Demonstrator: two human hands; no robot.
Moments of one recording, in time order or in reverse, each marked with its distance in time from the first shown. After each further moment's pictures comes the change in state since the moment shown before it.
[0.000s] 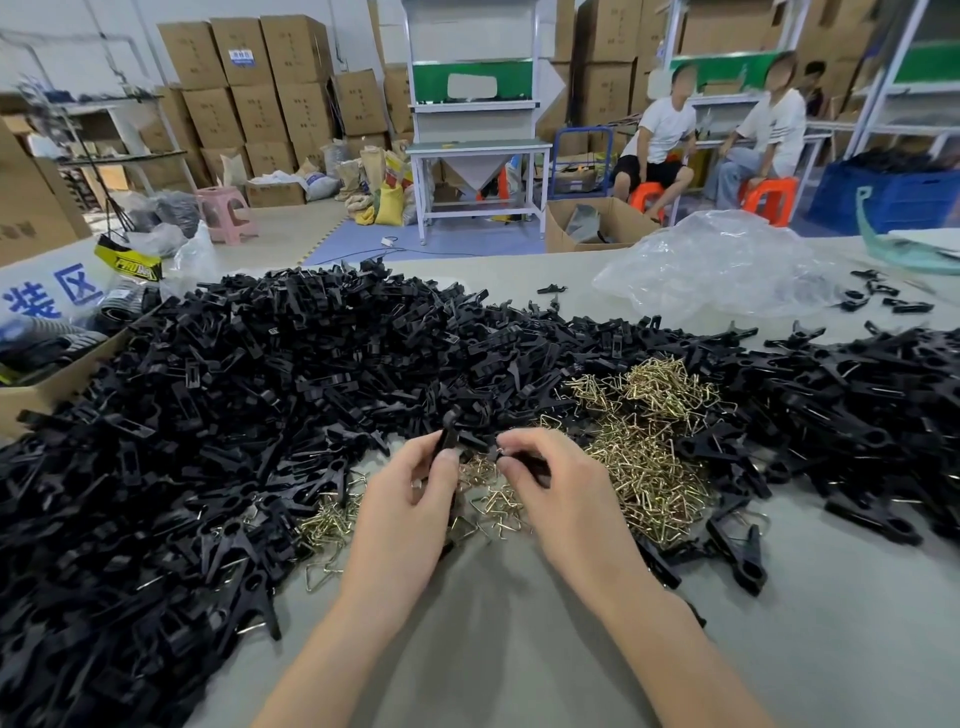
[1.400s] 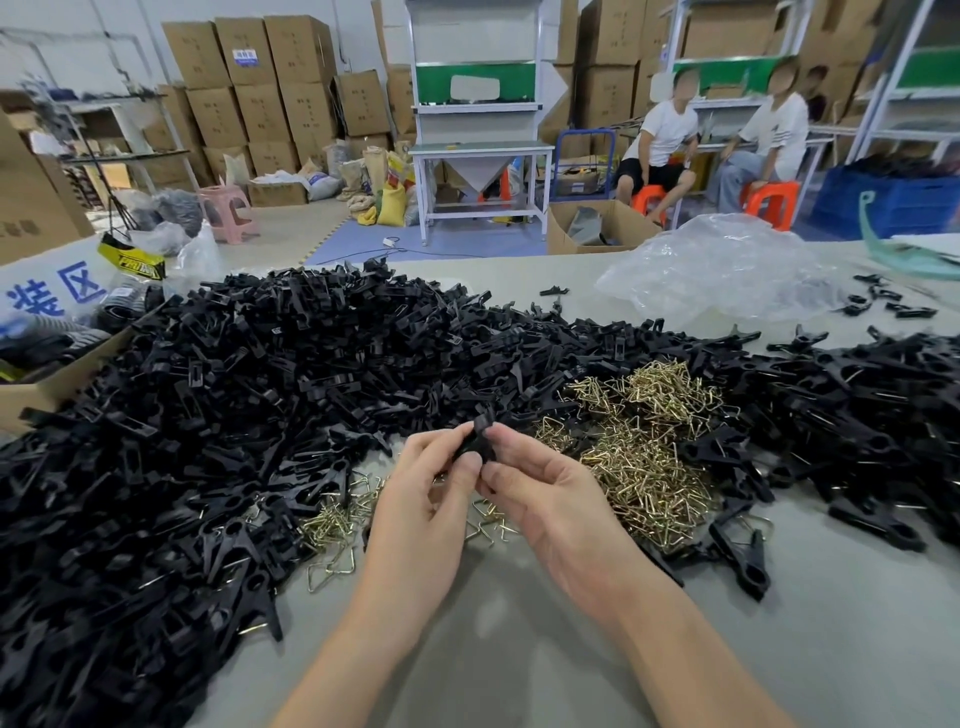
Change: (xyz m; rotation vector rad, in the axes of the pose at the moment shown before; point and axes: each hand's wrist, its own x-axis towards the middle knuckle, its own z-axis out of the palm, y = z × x) left_hand -0.009 0.008 0.005 0.064 -0.025 0.142; right_hand 0.002 -0.012 0.009 1.199 -0.246 0.414
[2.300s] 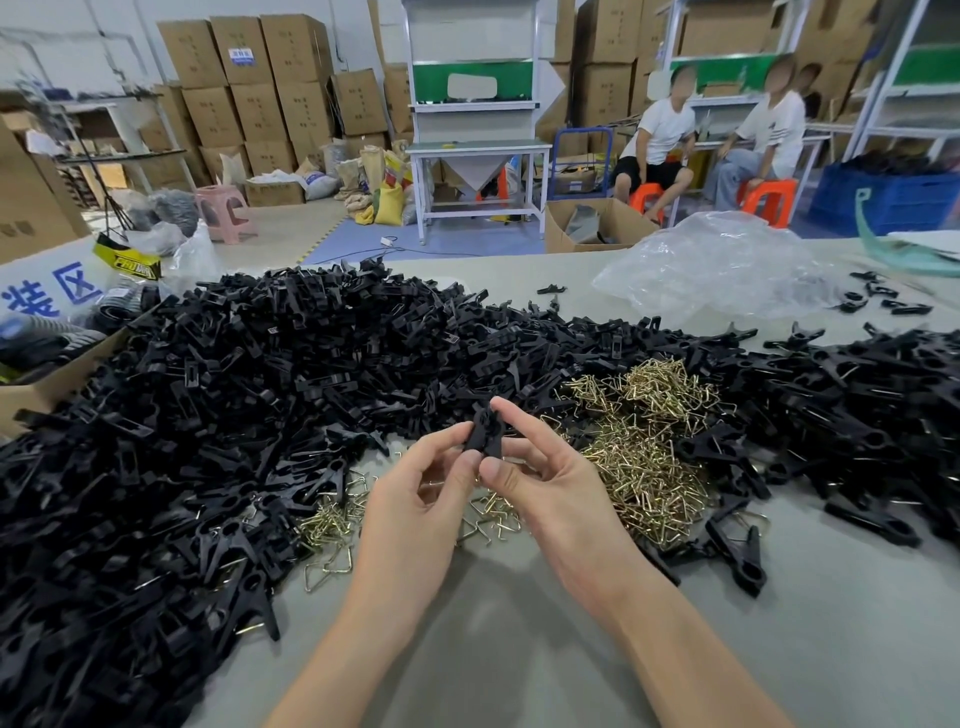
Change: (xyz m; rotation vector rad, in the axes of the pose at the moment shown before) left_hand 0.002 -0.003 -0.001 -0.090 0.023 -0.046; right_hand 0.000 -0.001 -0.003 -0.256 0.023 -0.106
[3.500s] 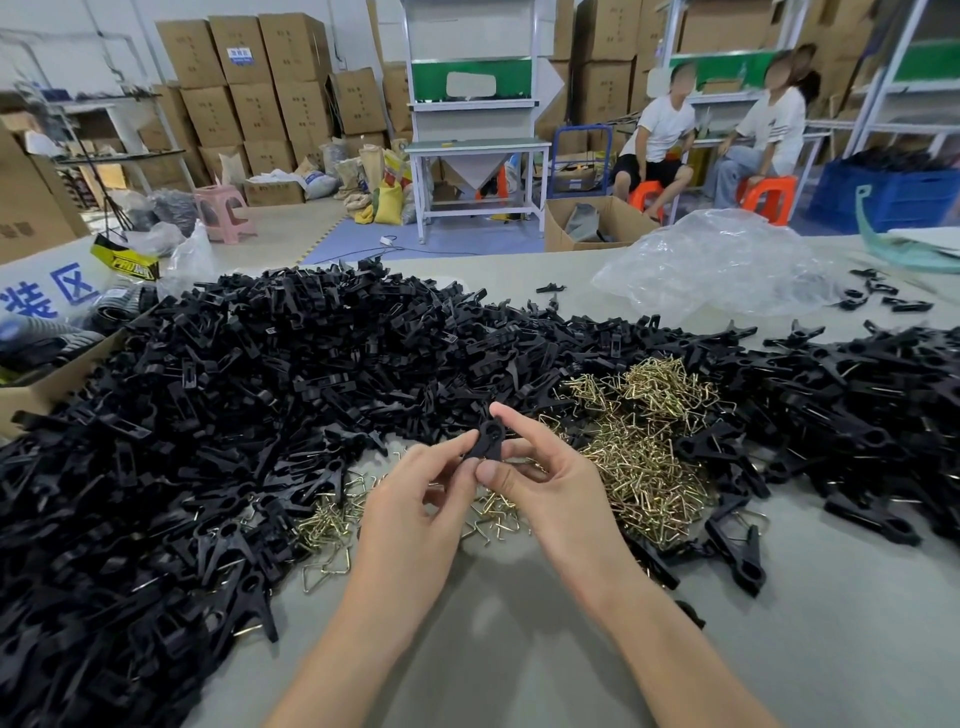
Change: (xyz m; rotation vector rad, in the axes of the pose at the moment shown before) left_hand 0.000 -0.013 -0.001 0.161 -0.015 0.075; right_hand -0.004 -0.003 0.002 -0.121 0.073 -0.079
